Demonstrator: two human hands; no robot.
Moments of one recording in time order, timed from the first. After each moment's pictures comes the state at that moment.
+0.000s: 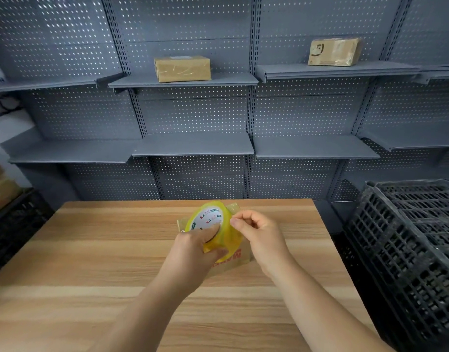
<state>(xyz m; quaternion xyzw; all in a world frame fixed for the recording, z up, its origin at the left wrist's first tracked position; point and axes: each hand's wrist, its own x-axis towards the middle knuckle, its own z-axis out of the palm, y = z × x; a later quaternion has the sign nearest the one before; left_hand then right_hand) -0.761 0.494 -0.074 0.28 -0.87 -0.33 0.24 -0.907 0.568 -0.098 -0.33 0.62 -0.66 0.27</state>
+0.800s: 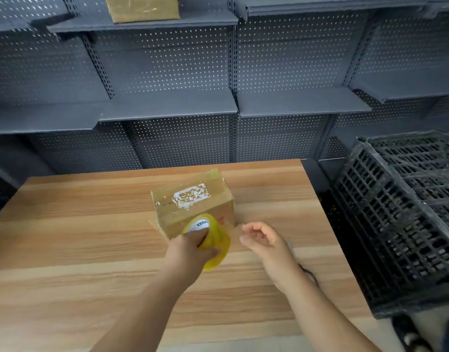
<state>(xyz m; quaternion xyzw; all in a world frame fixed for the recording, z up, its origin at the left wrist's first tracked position) -0.793 0.499 -0.167 0.42 -0.82 -0.39 0.09 -0.935 0.628 -0.202 -0.24 0.67 -0.62 0.33</state>
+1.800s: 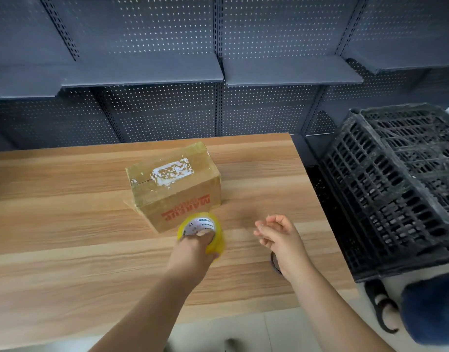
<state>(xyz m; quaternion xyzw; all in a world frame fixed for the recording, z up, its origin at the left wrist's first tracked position) -0.812 0.517 -0.256 0.35 -0.91 -0.23 -0.01 -0.964 0.655 -0.256 -0.01 0.64 -0.68 0.36</state>
